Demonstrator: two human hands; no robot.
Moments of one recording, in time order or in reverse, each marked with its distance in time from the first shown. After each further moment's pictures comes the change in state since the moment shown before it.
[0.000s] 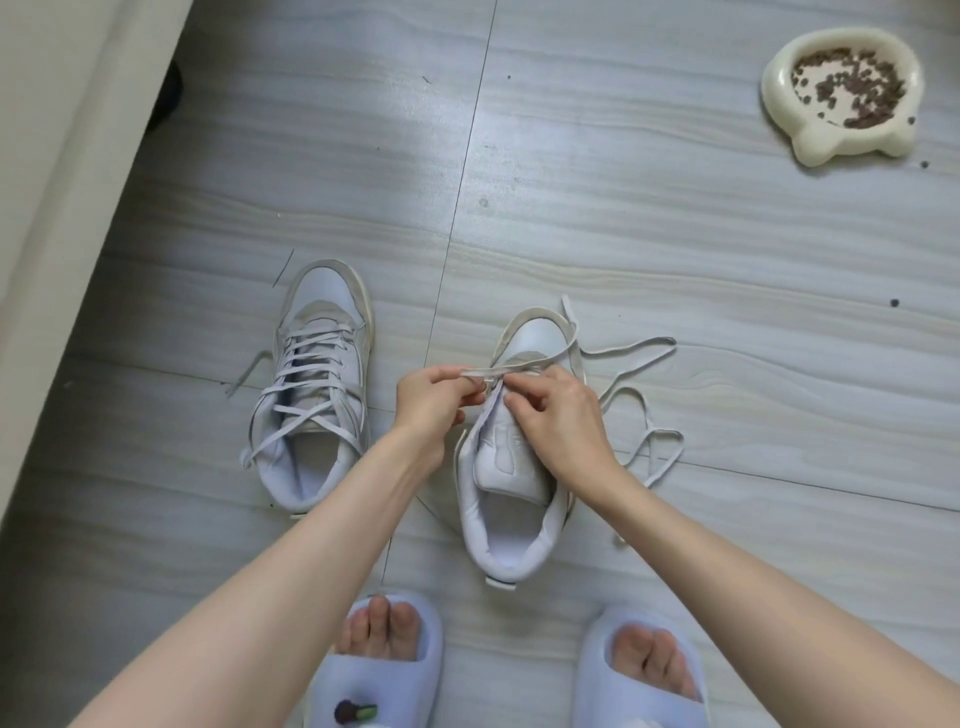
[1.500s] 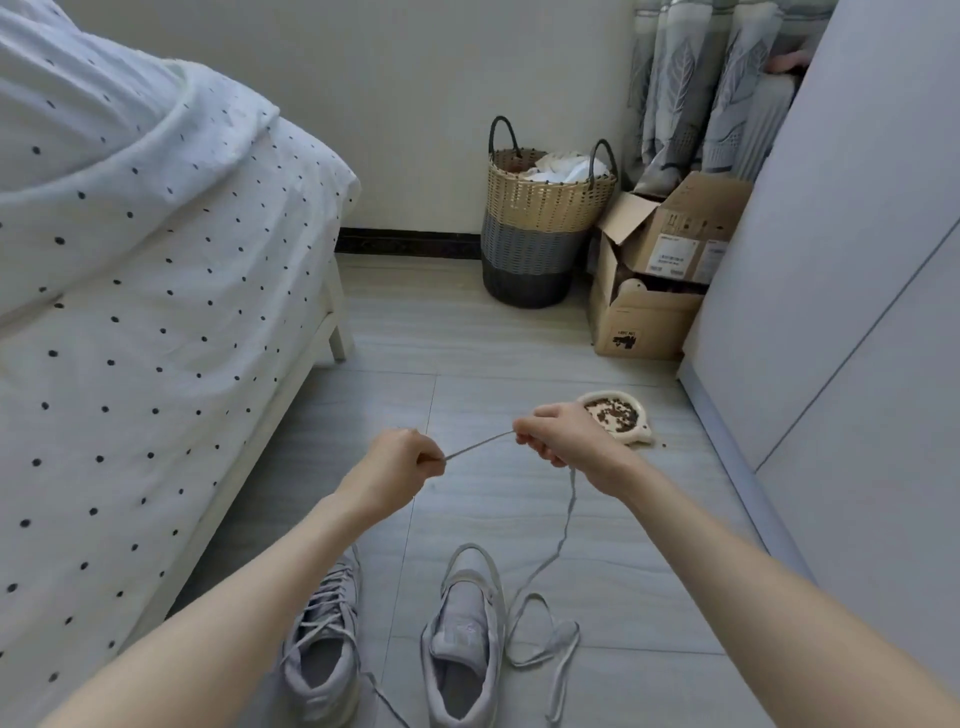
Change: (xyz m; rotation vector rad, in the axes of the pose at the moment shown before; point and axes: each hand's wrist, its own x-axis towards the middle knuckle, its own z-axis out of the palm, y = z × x) left_hand -0.215 0.182 -0.020 1.104 -0.027 1.157; right_hand -0.097 -0.180 -0.247 0.285 0.070 -0.072
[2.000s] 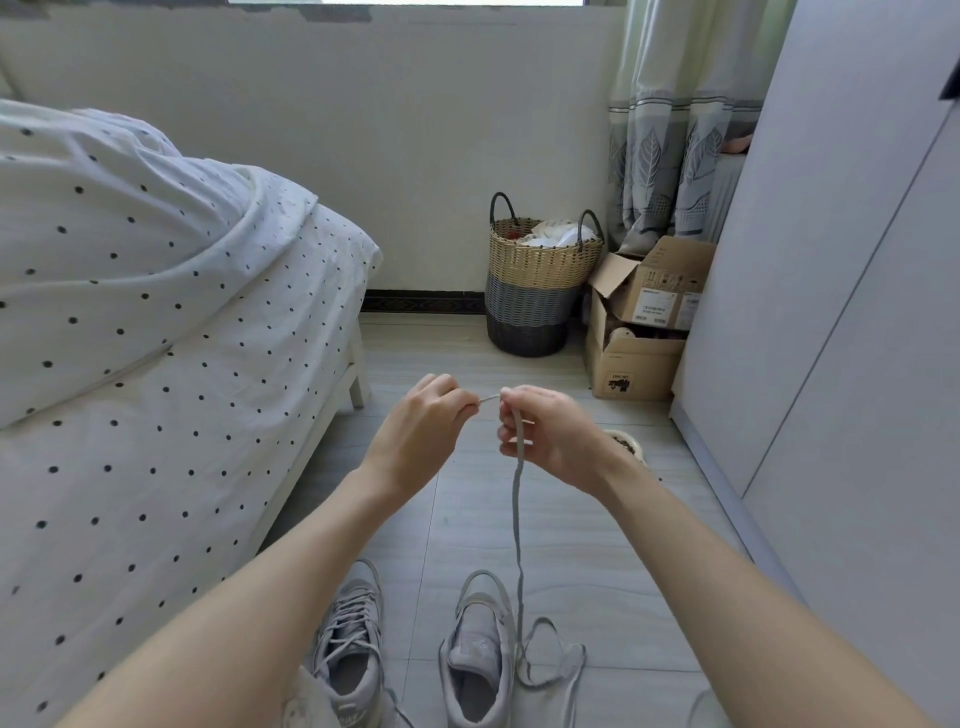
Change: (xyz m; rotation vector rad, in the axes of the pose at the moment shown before) left_hand -0.044 0.073 -0.071 0.205 0.507 0.523; right_hand -0.073 -0.063 0.009 0.563 -0.176 -0.196
